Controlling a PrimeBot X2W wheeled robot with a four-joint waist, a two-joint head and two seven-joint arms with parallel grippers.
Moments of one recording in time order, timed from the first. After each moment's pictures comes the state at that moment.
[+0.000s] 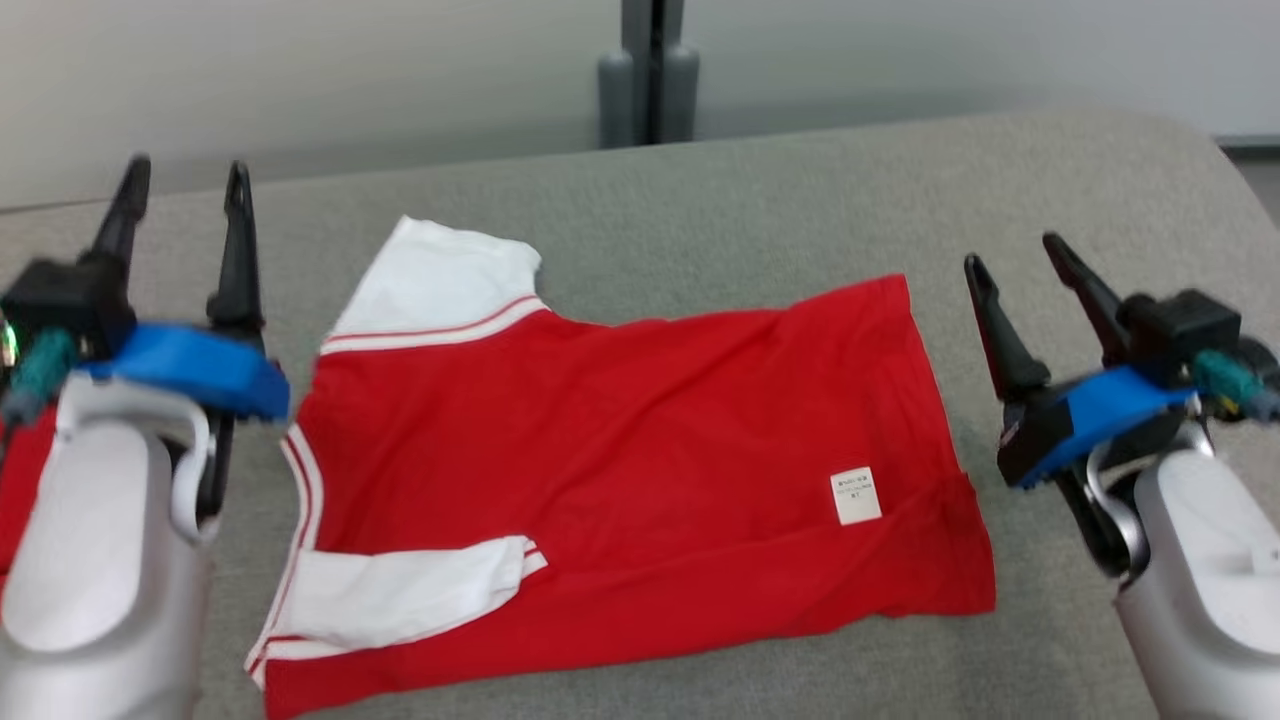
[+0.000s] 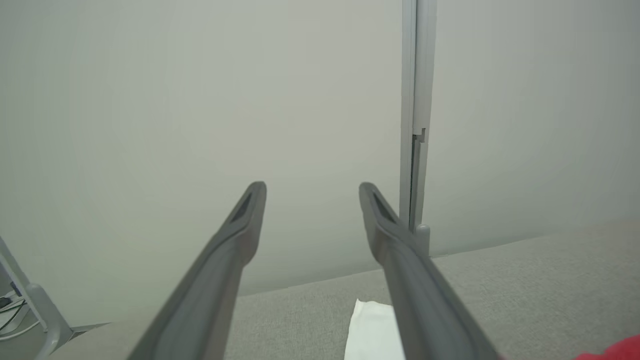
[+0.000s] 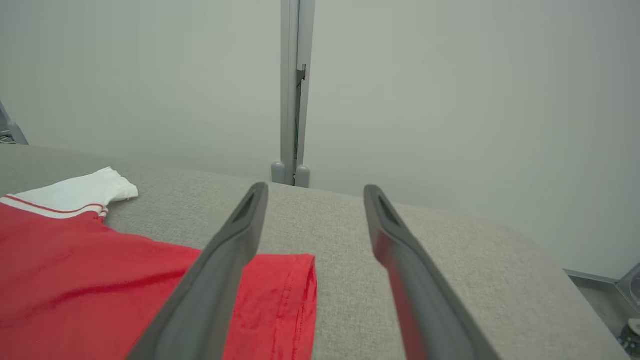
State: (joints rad) left arm -0.53 0.27 -0.06 0.42 -0.19 -0.12 -0.18; right arm -0.48 -0.25 0.14 0.41 0.21 0.13 -0.14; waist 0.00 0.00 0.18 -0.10
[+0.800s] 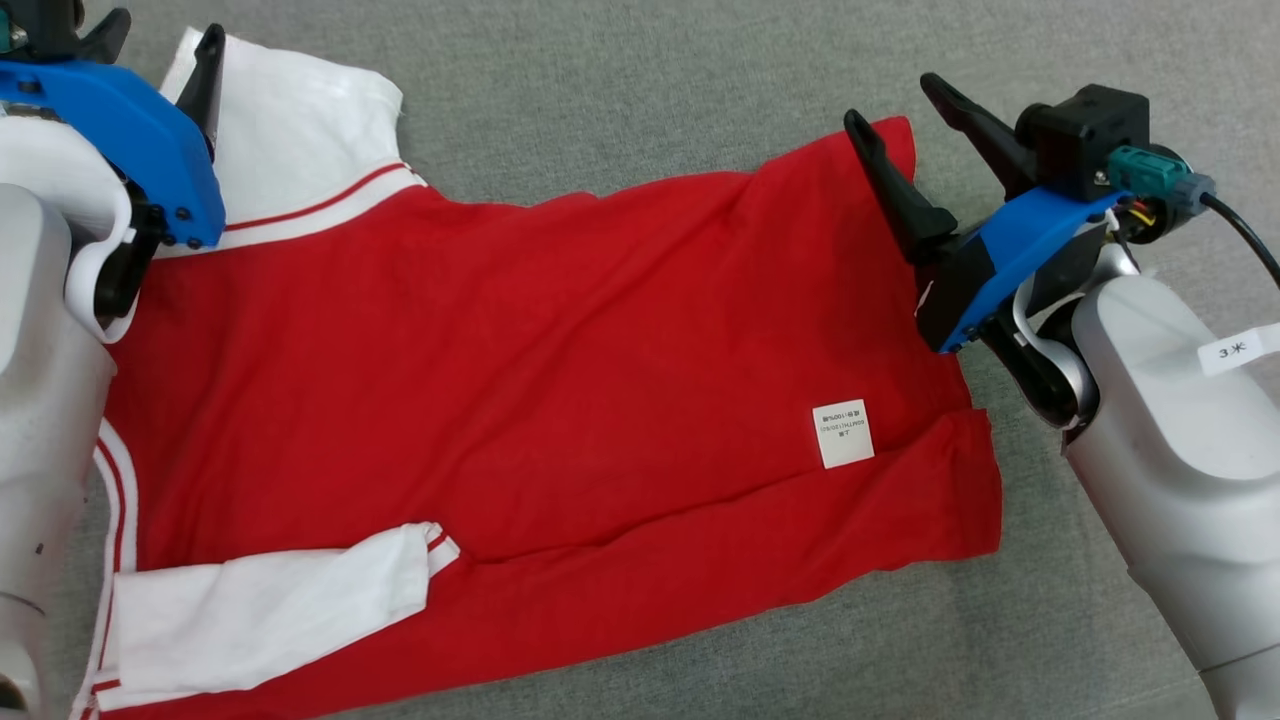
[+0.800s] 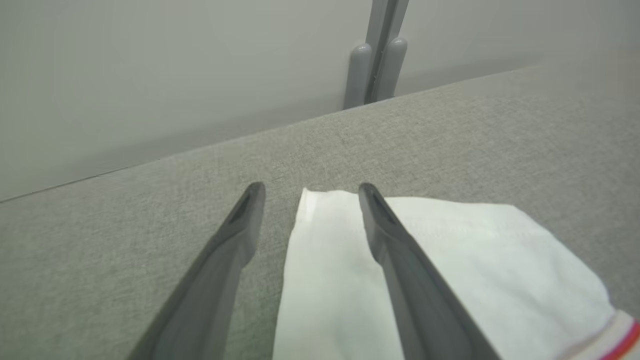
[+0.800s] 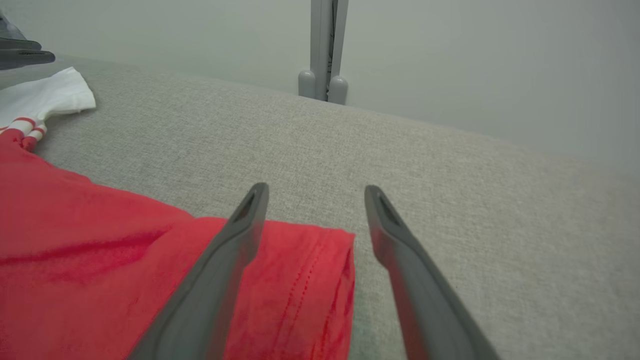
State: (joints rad) left arm -1.05 0.44 -0.51 0.84 -0.55 -0.13 0.14; right arm -0.86 -0.30 0.46 0.54 0.44 0.13 -0.03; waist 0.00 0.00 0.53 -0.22
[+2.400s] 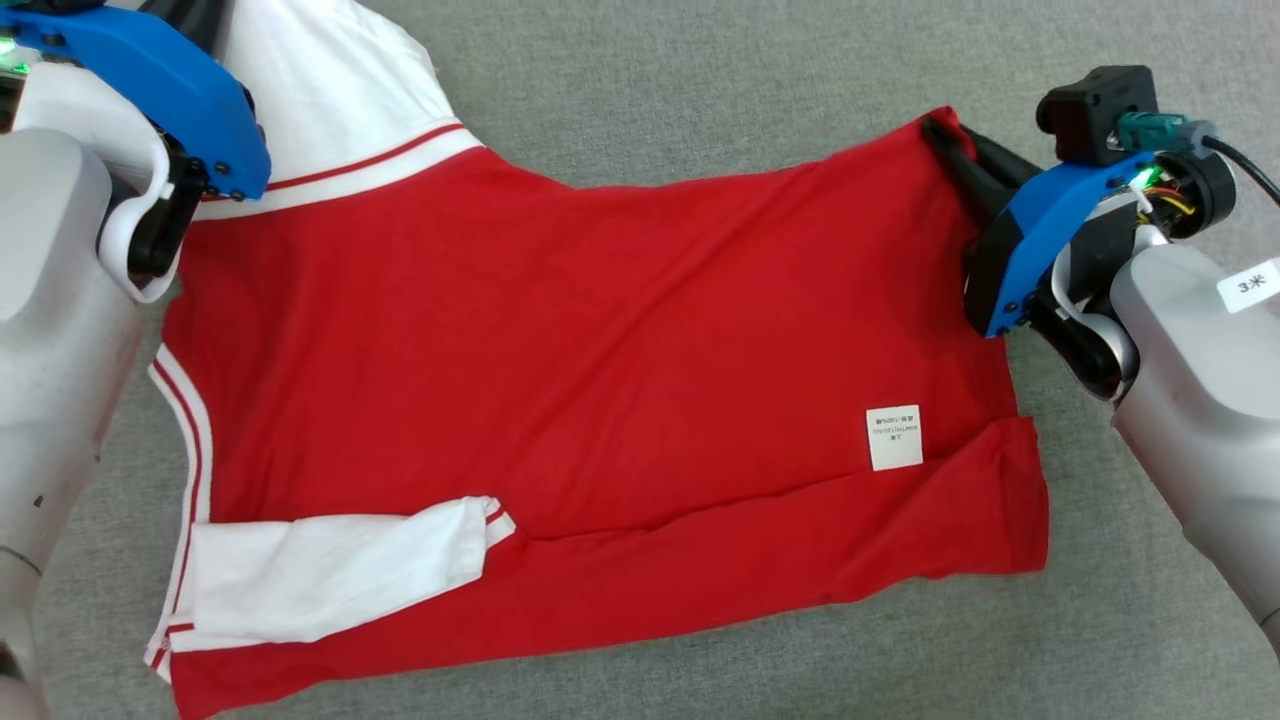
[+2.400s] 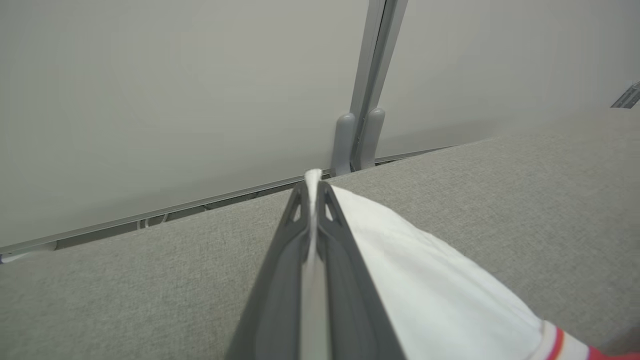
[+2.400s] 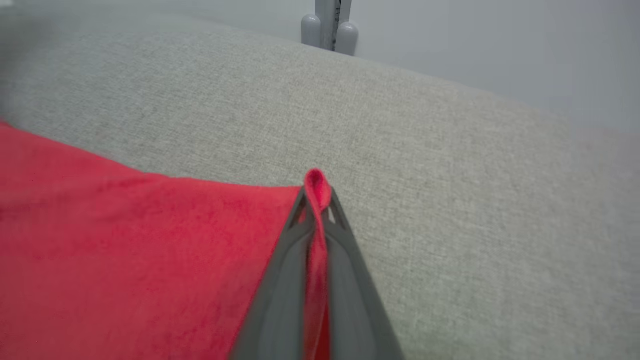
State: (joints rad) left arm -1.20 0.45 -0.86 0.89 -0.88 -0.13 -0.05; right arm -1.00 -0.39 0.69 0.77 0.63 0.13 0.00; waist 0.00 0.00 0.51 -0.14
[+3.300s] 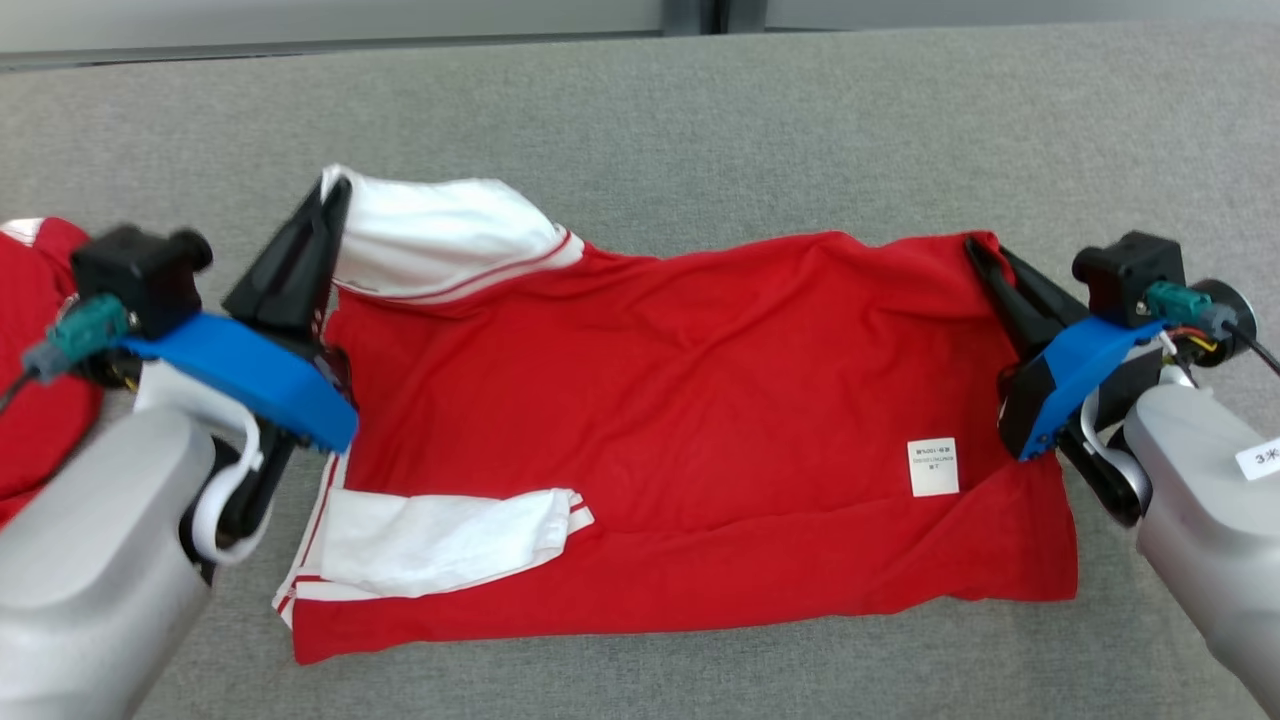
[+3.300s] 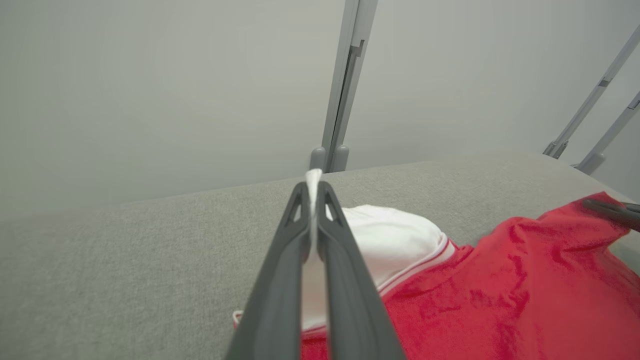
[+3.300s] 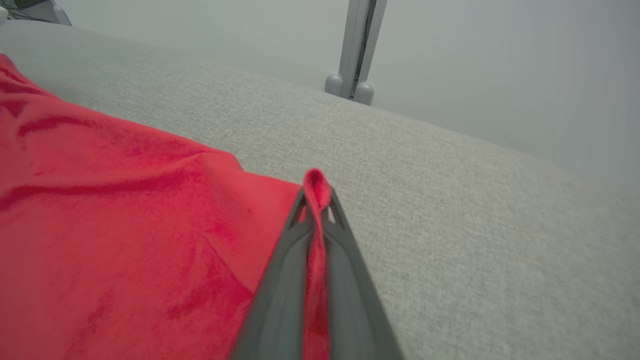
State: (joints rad) left arm -0.77 0.60 -0.86 0.39 -0.98 -0.03 -0.25; right arm -0.82 -0.44 0.71 0.81 0.59 0.13 -0.26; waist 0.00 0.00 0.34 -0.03
